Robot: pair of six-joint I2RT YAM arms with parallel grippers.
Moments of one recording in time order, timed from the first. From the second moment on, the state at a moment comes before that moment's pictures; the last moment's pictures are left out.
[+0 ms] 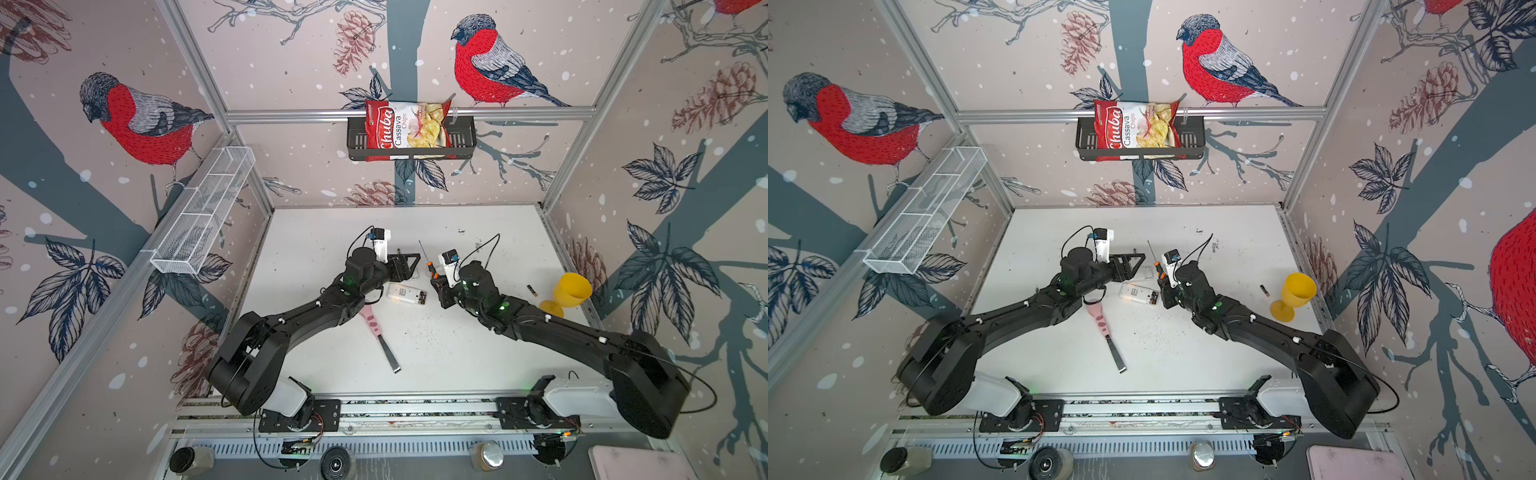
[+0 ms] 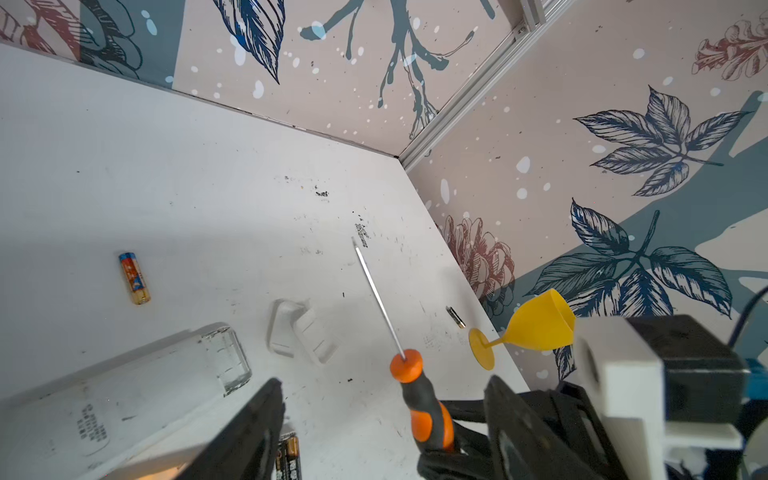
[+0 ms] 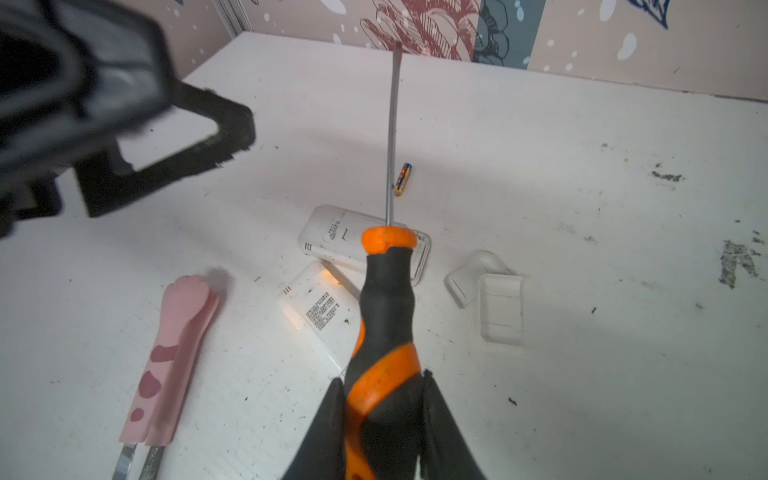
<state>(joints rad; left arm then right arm) -0.59 1.48 0.78 0.48 0.29 -0.67 0.77 1.28 0.69 0.08 0.07 0.18</state>
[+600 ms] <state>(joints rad) -0.52 1.61 0.86 0.66 0.52 -0.86 0.80 1.19 0.67 0.13 -0.04 0.11</state>
